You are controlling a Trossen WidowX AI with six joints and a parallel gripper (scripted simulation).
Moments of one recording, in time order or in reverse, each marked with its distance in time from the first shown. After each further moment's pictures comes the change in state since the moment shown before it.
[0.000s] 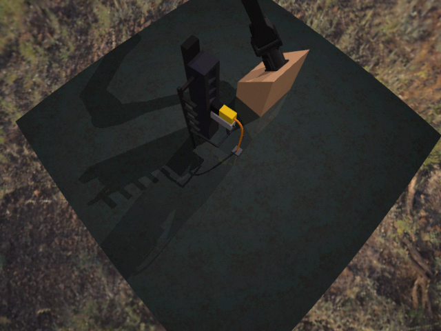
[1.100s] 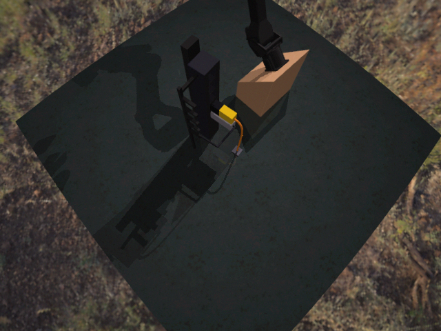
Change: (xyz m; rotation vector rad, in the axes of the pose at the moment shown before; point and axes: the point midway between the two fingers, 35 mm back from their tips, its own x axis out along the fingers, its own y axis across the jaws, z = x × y) arm 0.102 -0.018 0.019 0.973 0.246 -0.270
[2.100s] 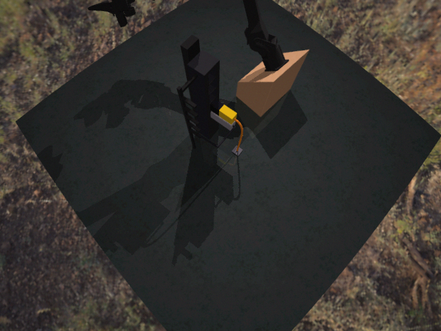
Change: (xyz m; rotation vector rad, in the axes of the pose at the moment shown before) arm 0.124 -0.056 0.140 0.882 -0.241 -0.111
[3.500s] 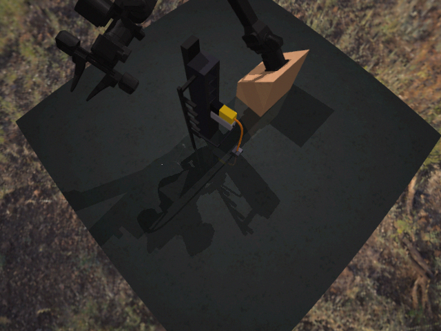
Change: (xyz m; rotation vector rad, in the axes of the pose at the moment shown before) arm 0.087 0.002 0.363 0.725 -0.521 0.468
